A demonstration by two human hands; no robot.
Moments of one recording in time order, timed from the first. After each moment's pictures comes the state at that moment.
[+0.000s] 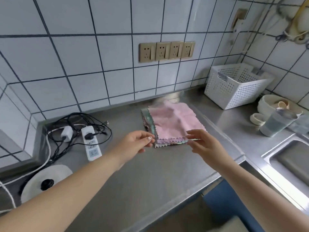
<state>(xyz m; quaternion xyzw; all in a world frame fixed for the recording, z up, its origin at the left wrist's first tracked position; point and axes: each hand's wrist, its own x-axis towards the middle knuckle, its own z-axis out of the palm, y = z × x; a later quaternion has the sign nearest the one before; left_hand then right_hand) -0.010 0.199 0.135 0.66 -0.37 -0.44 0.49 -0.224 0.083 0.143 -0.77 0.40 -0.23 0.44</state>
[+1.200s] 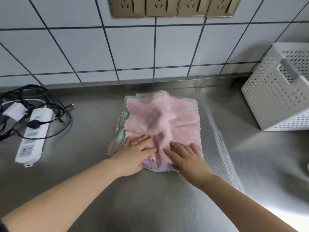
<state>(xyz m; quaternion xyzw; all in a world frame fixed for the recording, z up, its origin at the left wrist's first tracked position) -0.026 -0.053 -0.024 0.78 -0.59 -0.21 -0.08 -0.198 -0.221 -0.055 -0.99 0.07 0.05 0.08</state>
